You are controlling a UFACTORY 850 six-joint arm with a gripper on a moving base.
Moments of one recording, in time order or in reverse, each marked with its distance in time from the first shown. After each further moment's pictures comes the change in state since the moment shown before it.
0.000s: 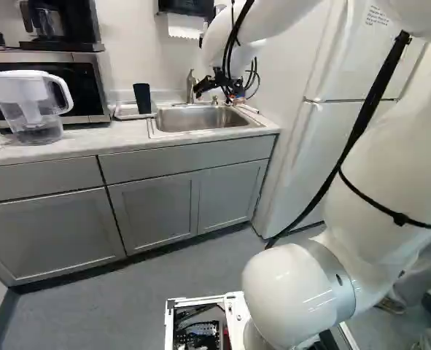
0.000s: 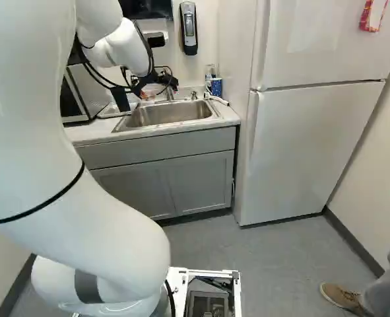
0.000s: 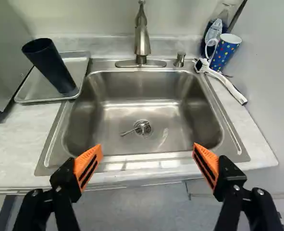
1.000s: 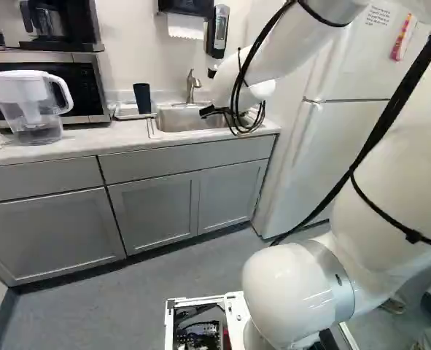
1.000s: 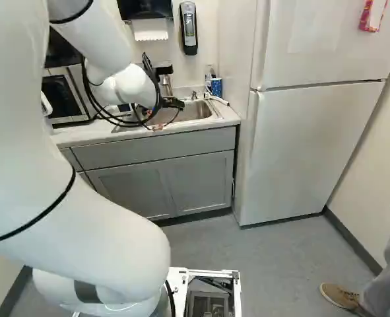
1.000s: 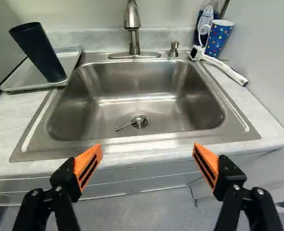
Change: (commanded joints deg) arm -2.8 4.7 19.4 2.0 20.9 -1.0
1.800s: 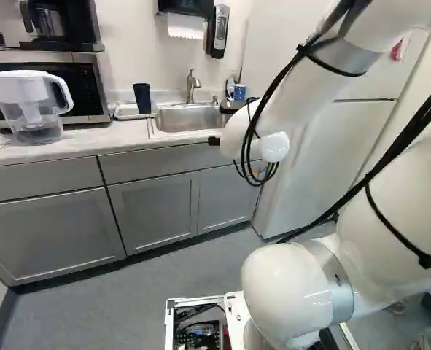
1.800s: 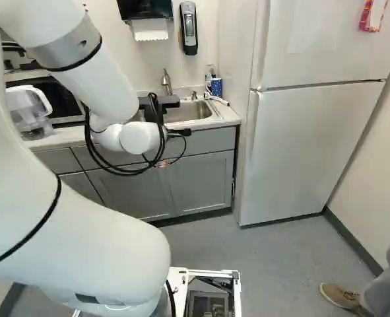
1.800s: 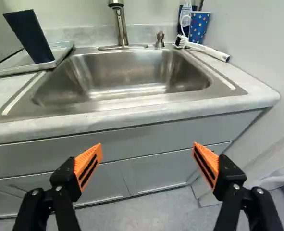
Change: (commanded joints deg) arm -3.0 5.0 20.8 2.2 22.4 -1.0
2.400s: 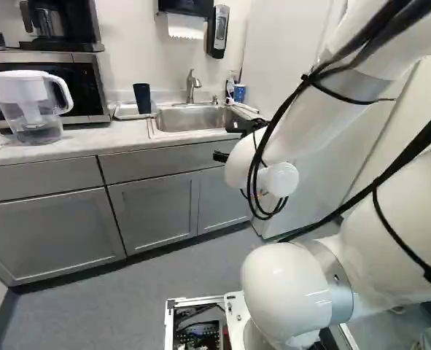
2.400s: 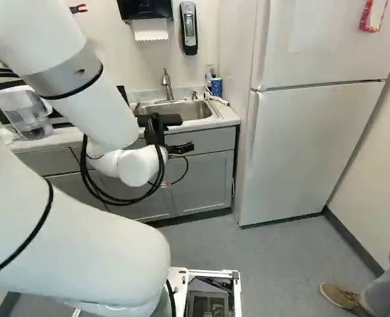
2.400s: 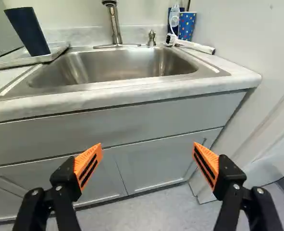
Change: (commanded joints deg) arm -1.4 2.4 9.8 1.0 10.6 -0.5
